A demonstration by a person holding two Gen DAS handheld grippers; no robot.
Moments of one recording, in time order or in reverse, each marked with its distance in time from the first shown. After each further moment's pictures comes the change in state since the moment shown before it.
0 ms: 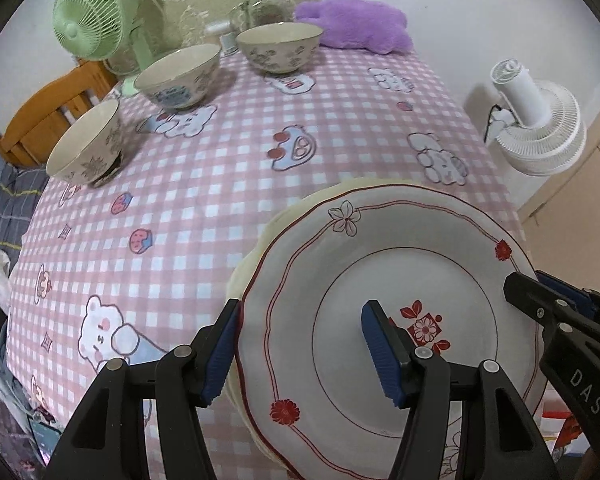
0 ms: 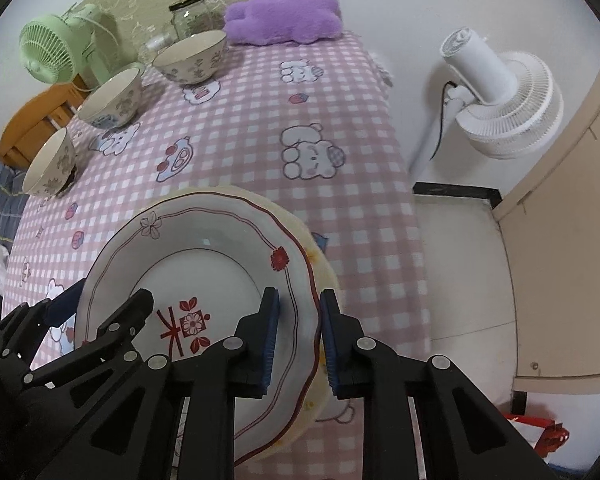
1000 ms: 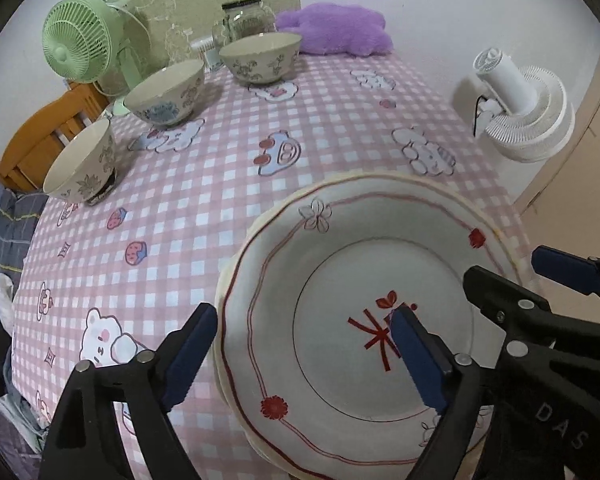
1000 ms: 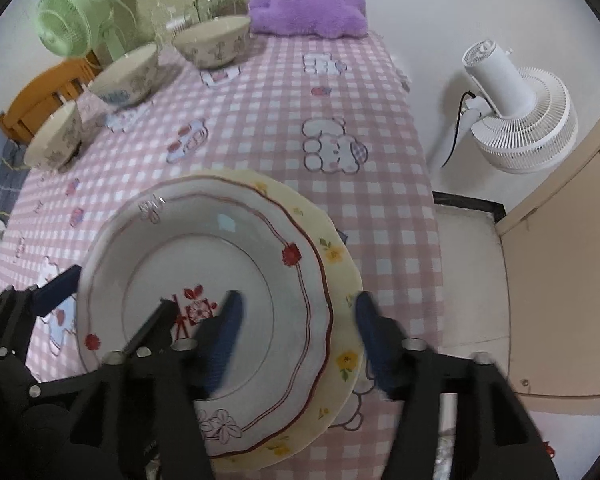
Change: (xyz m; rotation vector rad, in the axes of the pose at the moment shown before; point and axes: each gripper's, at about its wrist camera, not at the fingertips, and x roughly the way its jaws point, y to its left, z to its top) left arm -0.006 -0.012 -0.008 0.079 -0.065 -0.001; right arm 0.006 0.014 -0.005 -0.070 -0.015 -0.003
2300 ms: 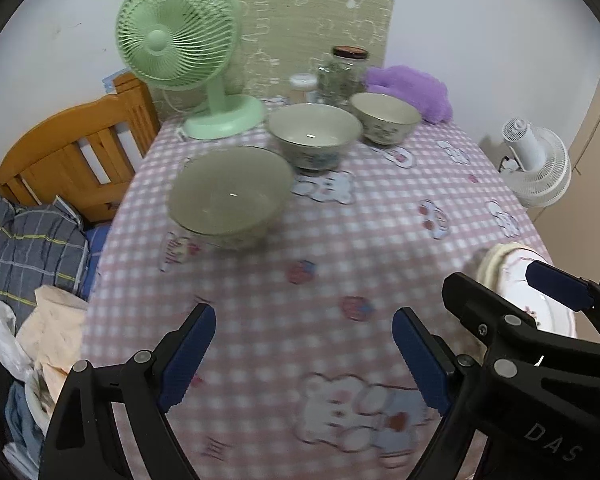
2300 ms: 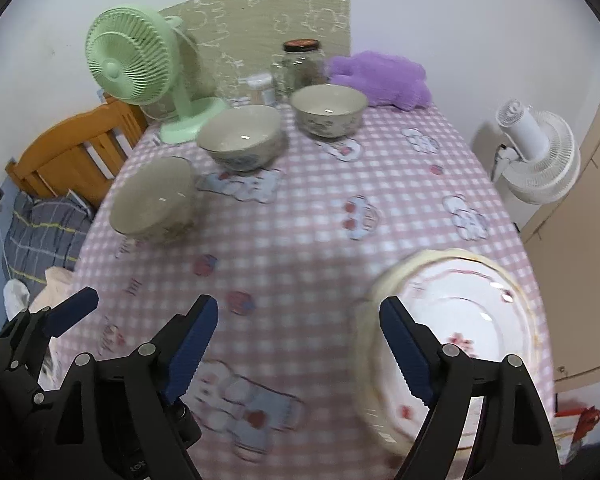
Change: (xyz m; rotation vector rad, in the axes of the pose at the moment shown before) left arm -0.032 0.245 0.026 0.001 -0.113 -0.098; right arm -0.038 0.221 0.045 0.101 -0.178 -0.008
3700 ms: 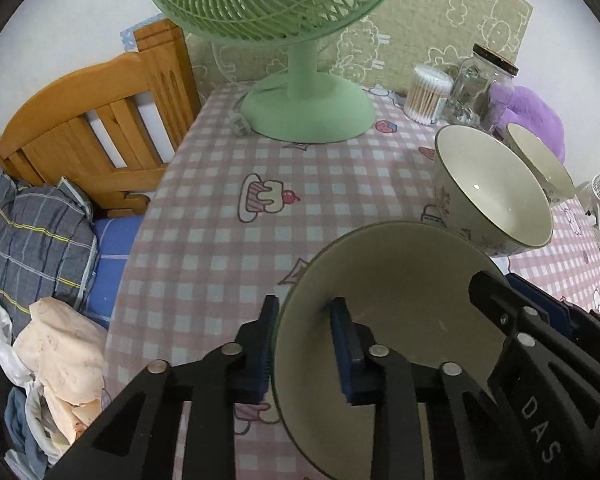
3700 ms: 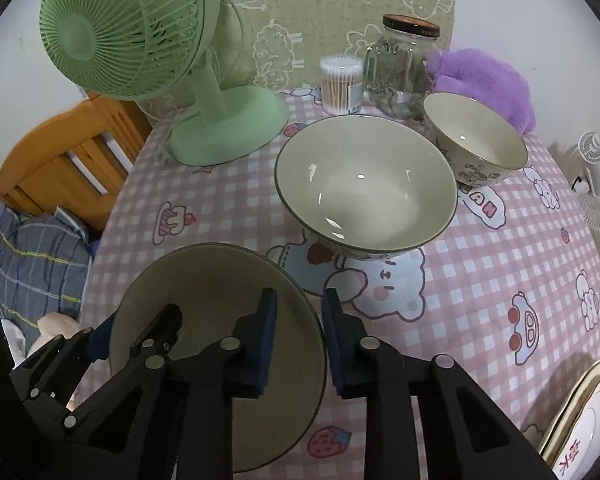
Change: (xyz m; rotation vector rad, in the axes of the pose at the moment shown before) left arm 0.137 0.113 0.096 -0.125 0.086 0.083; right arm 0.166 0.117 0.118 0.005 0.066 0.002
